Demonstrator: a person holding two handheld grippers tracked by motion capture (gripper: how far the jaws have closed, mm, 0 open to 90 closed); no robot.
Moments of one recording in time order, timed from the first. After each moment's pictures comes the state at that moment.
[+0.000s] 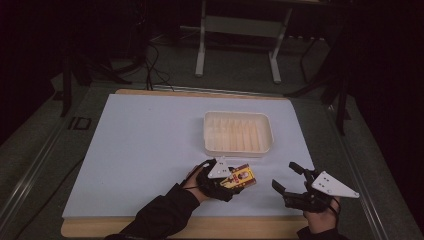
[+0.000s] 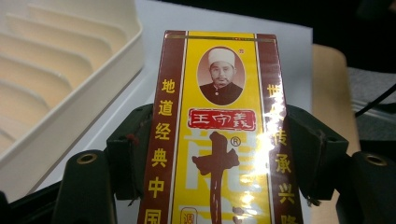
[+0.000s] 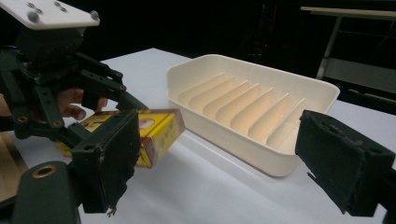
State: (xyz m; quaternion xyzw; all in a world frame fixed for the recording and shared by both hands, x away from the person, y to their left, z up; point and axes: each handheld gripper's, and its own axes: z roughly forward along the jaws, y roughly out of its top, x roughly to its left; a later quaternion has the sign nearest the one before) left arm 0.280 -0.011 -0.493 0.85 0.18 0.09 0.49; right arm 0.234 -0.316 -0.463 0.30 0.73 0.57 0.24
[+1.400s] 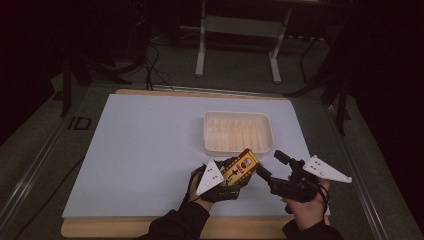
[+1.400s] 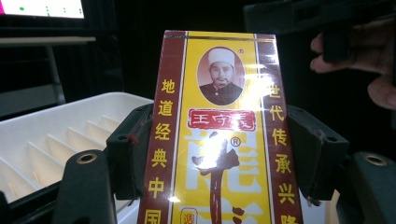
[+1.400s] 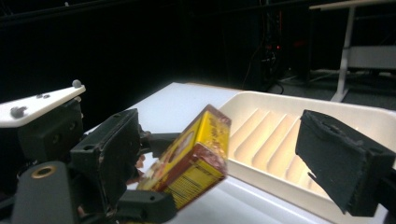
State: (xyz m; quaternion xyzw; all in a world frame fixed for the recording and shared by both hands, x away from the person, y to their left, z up) left arm 0.251 -0.013 -0.487 0.69 0.22 0.20 0.65; right arm 0.237 -0.262 -0.411 0.37 0.68 0.61 0.18
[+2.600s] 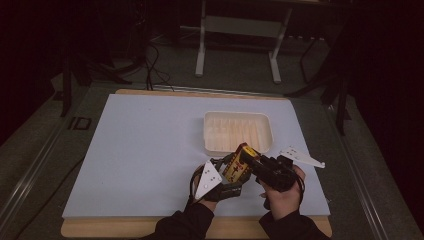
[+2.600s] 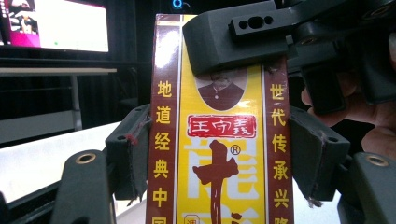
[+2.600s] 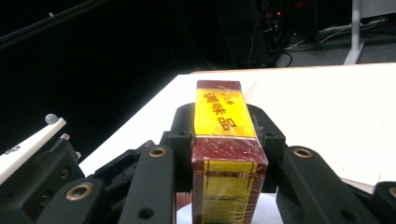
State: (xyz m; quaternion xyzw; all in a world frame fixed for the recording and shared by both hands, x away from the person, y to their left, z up) left arm 0.251 -0.018 -0.490 0.64 0.24 0.23 0.69; right arm 0.257 -0.213 -0.410 0.44 0.66 0.60 0.11
